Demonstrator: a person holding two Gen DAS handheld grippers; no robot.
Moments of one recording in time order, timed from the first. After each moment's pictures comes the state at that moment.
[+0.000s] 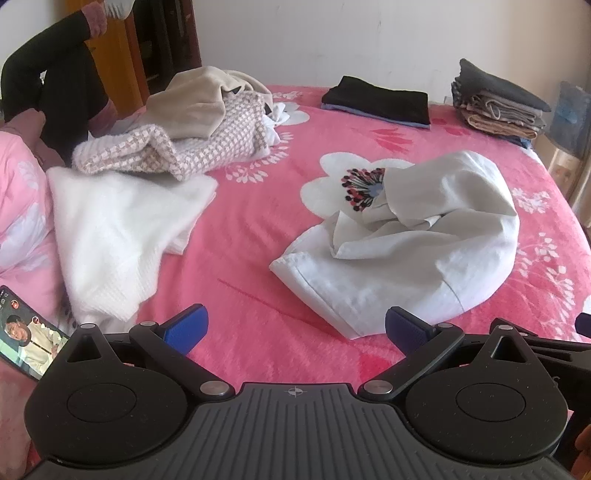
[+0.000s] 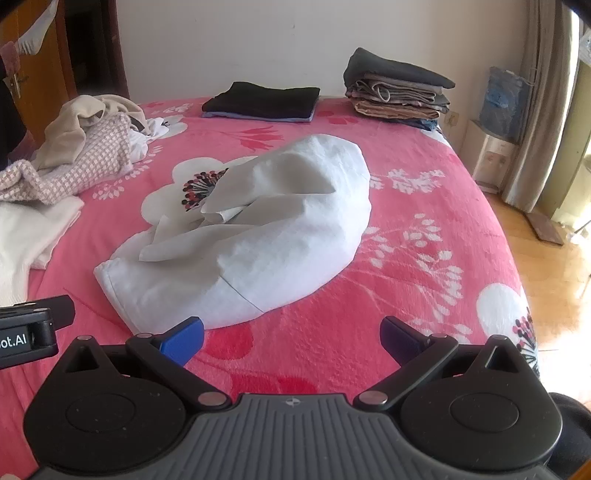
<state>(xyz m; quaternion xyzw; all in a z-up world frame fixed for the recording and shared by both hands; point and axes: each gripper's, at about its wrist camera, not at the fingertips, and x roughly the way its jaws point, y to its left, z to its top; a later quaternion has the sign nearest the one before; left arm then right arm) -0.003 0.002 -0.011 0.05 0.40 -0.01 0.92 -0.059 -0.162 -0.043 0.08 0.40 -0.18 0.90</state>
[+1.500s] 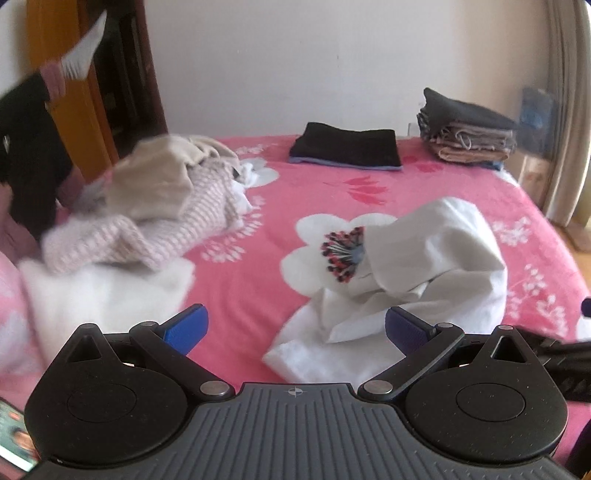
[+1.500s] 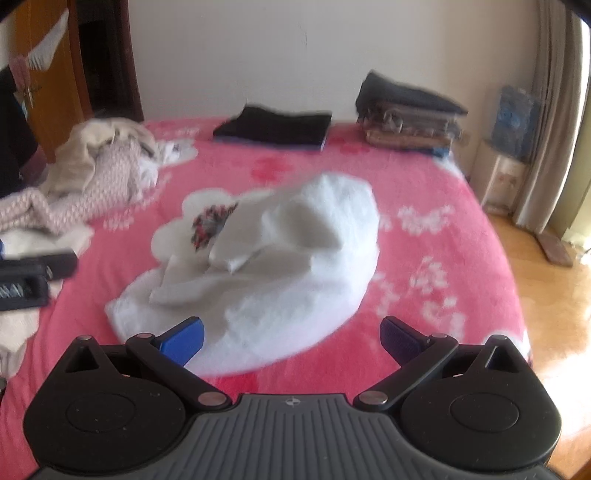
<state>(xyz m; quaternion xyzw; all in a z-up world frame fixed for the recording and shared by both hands) 0.053 -0.003 0.013 0.07 0.34 -0.11 0.93 -0.038 -0.182 -0.010 0.08 0.36 -0.17 0.91</state>
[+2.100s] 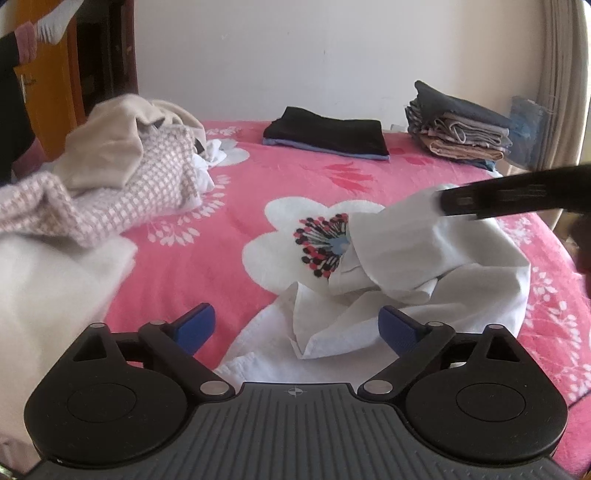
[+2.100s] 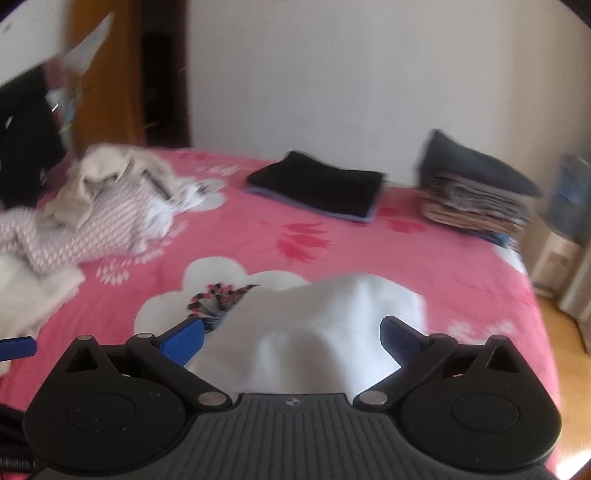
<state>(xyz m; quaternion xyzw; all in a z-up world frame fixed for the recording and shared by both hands) 0.099 -0.009 -0.059 0.05 0.33 -0.16 0.93 0.096 -0.231 -0.032 0.01 0.33 -0.07 0.94</state>
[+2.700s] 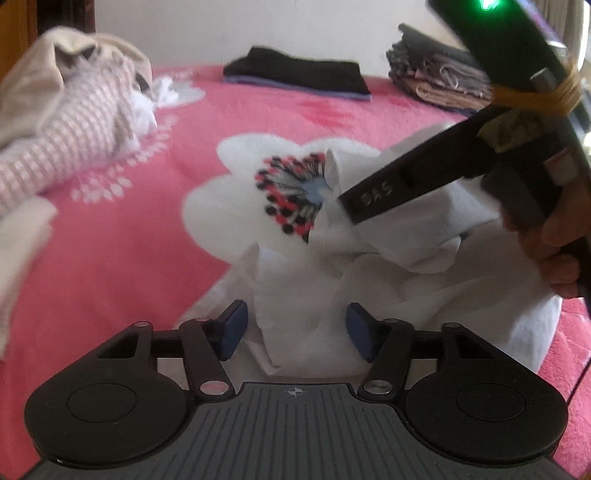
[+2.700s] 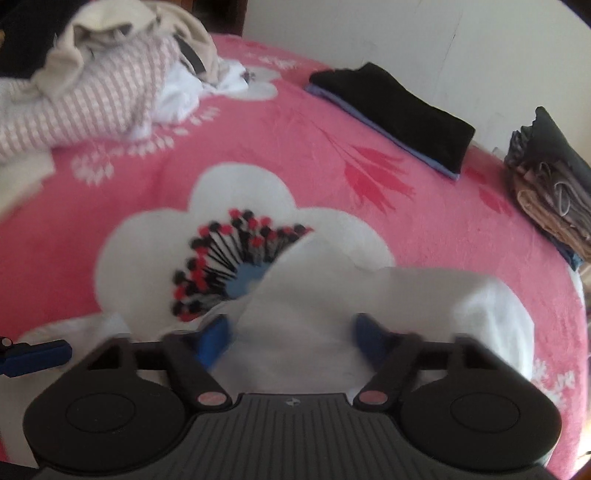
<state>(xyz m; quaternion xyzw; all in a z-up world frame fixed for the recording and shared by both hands) 0.156 -0.038 -0.123 0.05 0.40 -0.21 0.89 0.207 -0.200 -0.121 -0.08 0.46 -0.04 0.88</state>
